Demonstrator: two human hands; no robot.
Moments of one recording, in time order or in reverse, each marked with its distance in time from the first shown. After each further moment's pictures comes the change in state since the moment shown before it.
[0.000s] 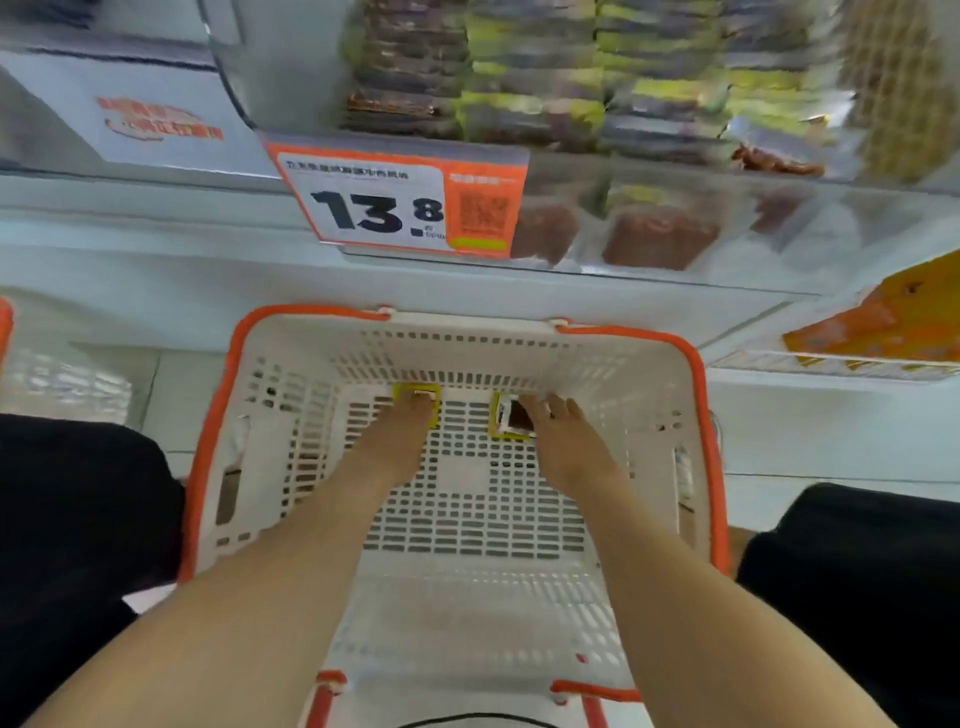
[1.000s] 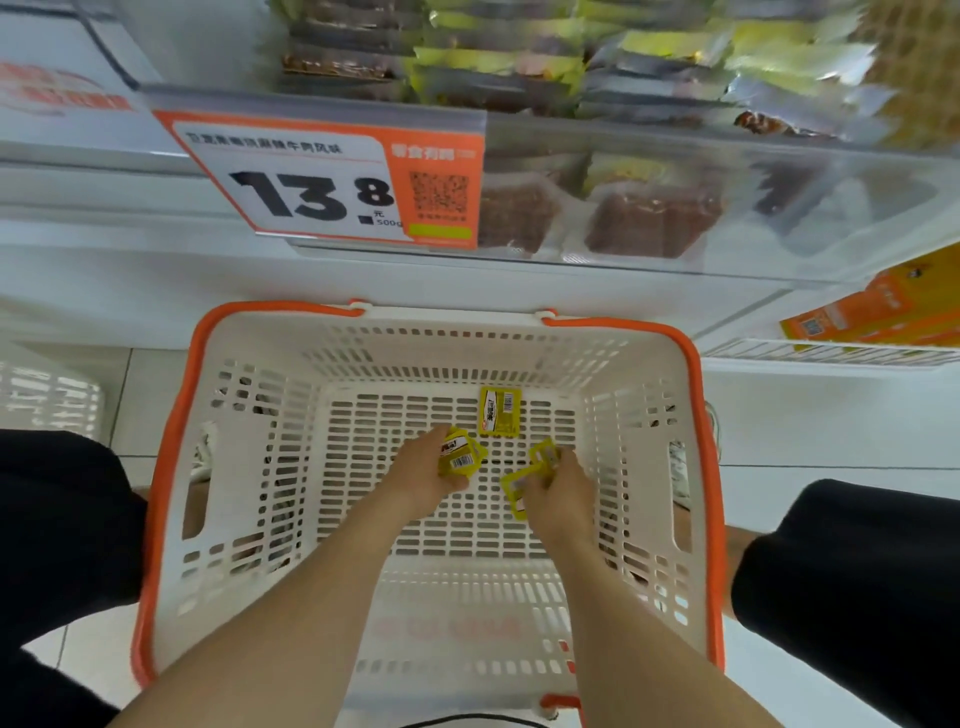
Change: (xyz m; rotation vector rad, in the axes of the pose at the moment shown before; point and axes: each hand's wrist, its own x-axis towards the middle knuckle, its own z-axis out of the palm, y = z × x) left_hand 0.000 0.037 0.051 -0.625 -0.026 -0.015; right_hand -0.041 -0.019 0.061 0.999 0.218 0.521
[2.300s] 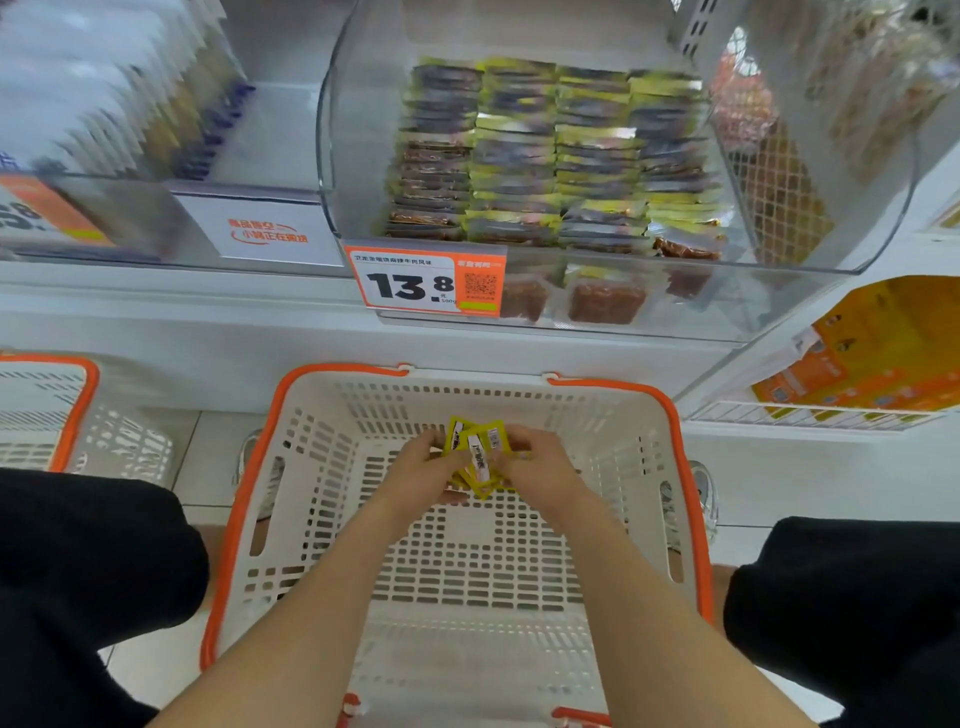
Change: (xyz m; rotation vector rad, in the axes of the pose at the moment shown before) left_hand -0.064 0.062 -0.069 -0.741 0.173 0.010; right_hand -0.024 -0.121 -0.027 0.296 -0.341 -0.395
